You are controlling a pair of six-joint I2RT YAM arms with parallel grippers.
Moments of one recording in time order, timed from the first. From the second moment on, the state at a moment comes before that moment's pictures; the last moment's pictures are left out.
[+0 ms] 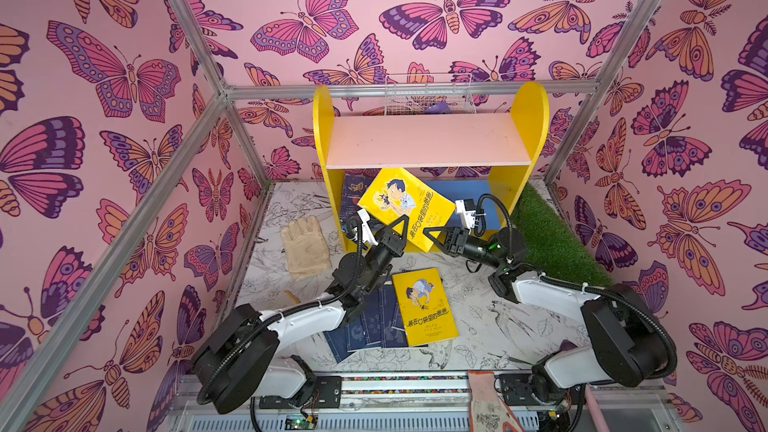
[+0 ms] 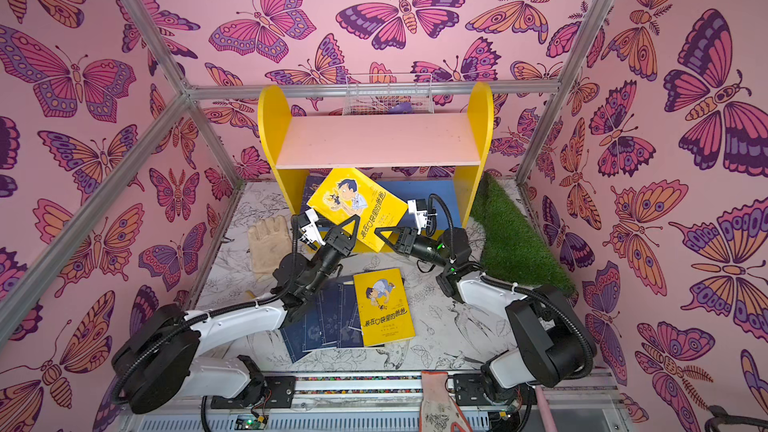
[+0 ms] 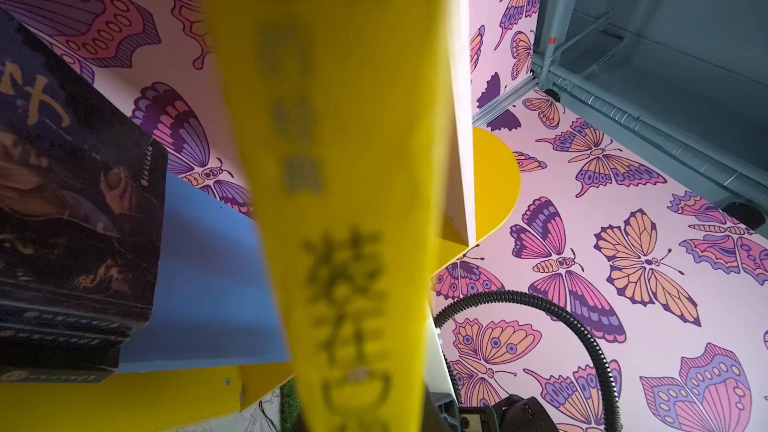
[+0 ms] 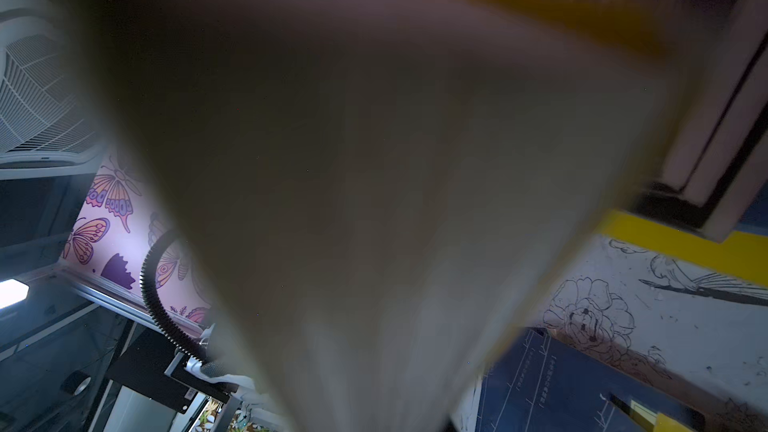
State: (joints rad) left arm -0.75 1.33 0.58 1.02 -0.14 -0.95; right arm 0.49 1.46 0.66 1.02 -0.75 1.26
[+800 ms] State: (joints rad) left arm -0.59 0.63 0.46 -0.18 -0.52 -1.14; right arm 0.45 1.78 1.36 0.15 -0.89 0.87
